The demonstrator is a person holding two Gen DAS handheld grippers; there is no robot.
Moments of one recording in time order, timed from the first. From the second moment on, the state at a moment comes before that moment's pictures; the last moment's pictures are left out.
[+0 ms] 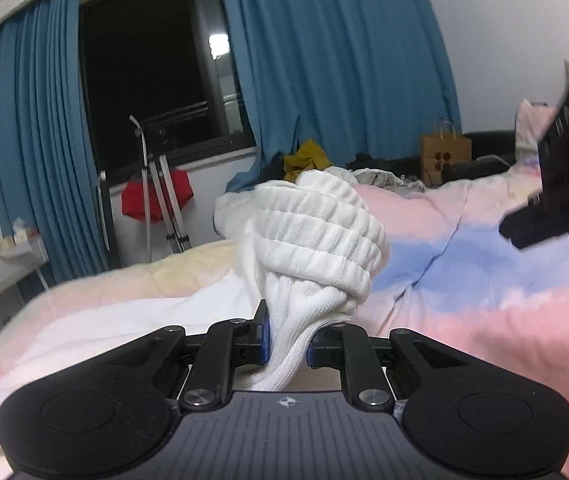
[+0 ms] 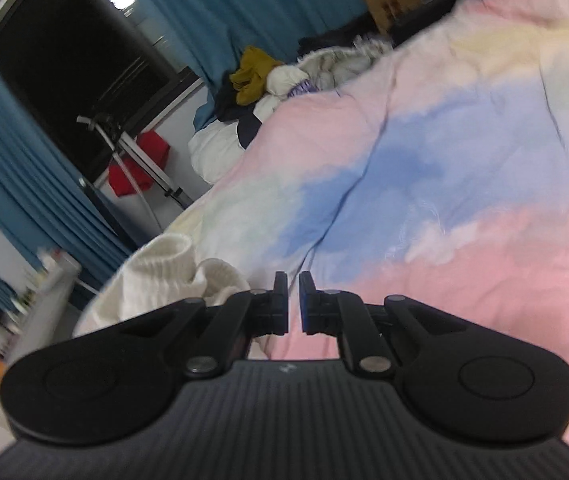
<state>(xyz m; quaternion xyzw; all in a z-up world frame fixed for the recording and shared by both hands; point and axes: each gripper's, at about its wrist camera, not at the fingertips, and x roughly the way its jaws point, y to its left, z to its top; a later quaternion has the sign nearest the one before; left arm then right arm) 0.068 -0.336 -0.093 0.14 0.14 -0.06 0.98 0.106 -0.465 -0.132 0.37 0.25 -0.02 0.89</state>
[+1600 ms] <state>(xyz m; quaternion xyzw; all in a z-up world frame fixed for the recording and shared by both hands) -0.005 -0.108 -0.072 0.15 0.23 -0.15 0.95 0.115 -0.375 -0.130 0.28 0.24 0.05 0.93</state>
